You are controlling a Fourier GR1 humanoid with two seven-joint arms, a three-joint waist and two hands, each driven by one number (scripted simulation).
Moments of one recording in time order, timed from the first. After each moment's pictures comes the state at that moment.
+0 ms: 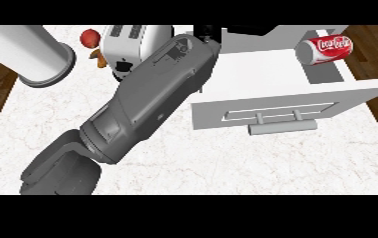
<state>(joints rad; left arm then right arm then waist) -1.40 0.00 -0.53 -0.51 0.84 0.73 -0.08 0.34 -0.04 -0.65 -2.30 -0.54 0.43 0.33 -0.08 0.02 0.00</state>
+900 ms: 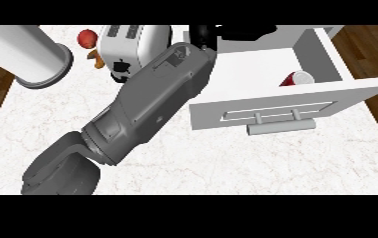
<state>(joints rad) -1.38 0.00 -0.62 -0.47 0.98 0.80 -0.20 0.30 -0.07 -0.68 -2.32 -0.51 0.44 0.30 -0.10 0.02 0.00</state>
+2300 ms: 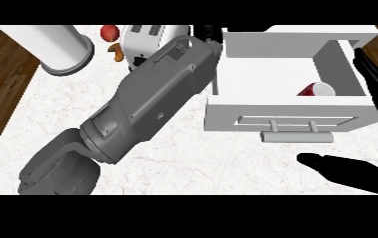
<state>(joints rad) -1.41 0.00 -0.59 -0.50 1.05 0.79 -0.26 -0.12 -0.11 -0.16 -2.16 0.60 0.34 0.04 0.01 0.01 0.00</state>
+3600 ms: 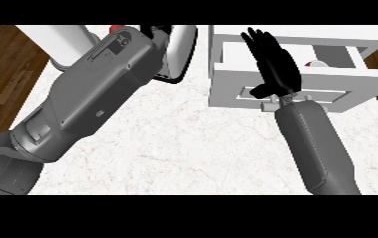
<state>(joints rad) -1.26 0.26 -0.60 -0.81 0.91 0.83 -0.04 -0.62 -0.13 0.01 -1.06 1.20 -0.19 -0.11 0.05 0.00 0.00</state>
